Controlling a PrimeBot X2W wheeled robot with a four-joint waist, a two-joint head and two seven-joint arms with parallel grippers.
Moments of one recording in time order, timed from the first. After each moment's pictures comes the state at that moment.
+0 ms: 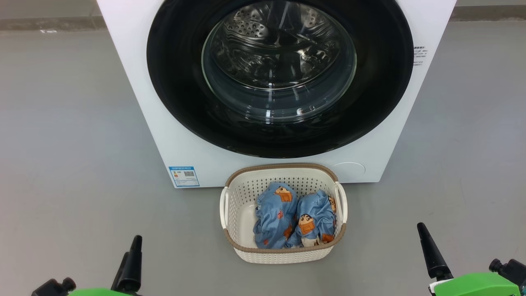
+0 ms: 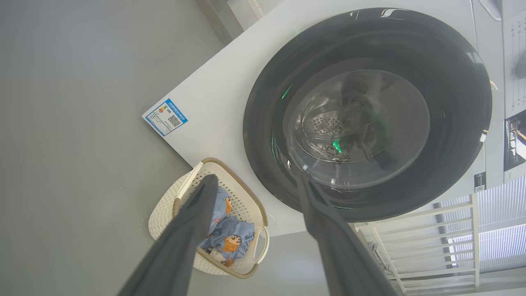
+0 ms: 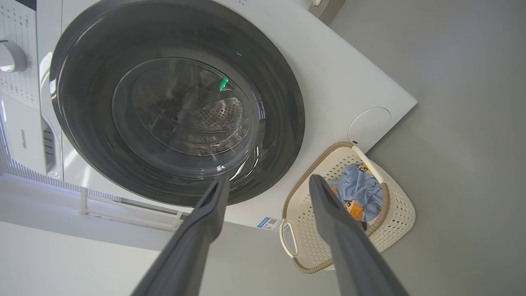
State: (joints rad) left arm 0.00 0.02 0.00 0.21 -1.11 -0.12 -0.02; right arm -0.02 -0.09 -0.05 0.30 1.17 0.13 -0.02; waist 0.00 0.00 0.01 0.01
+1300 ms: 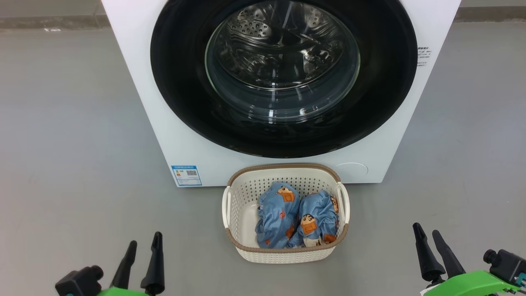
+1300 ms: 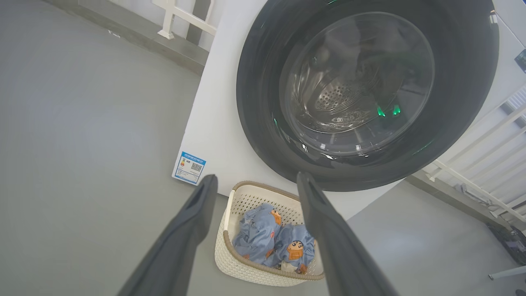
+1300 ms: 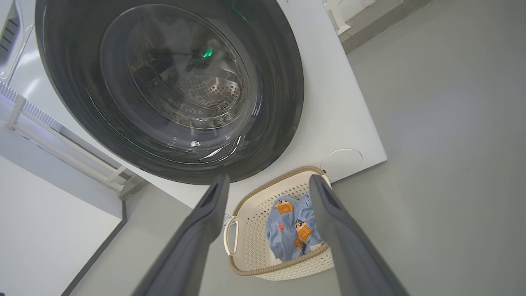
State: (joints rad) left arm 0.02 0.02 -0.08 0.14 -0.60 -0.09 -0.13; right arm -0.02 -0.13 -0.01 0.31 0.78 0.13 -0.13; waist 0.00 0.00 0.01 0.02
